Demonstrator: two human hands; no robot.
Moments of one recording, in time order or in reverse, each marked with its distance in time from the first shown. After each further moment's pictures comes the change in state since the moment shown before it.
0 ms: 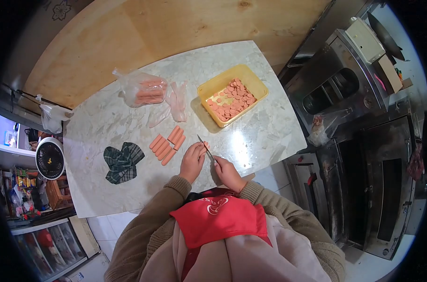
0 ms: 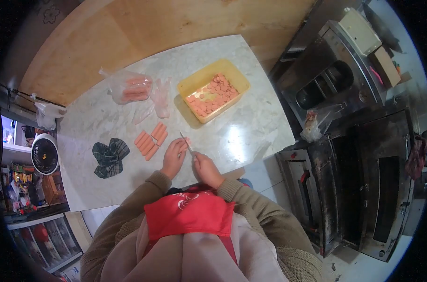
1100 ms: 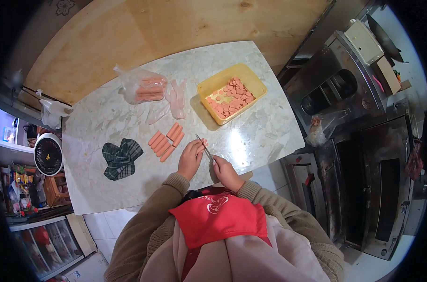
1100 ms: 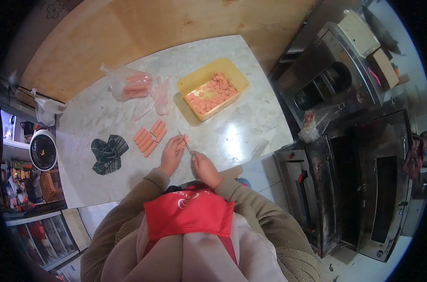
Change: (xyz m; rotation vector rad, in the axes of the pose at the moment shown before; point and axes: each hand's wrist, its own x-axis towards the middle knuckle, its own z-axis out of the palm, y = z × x) left_hand 0.000 0.004 -0.004 -0.013 0.023 0.008; right_hand -0.008 0.010 0.006 -0.038 0.040 -0.033
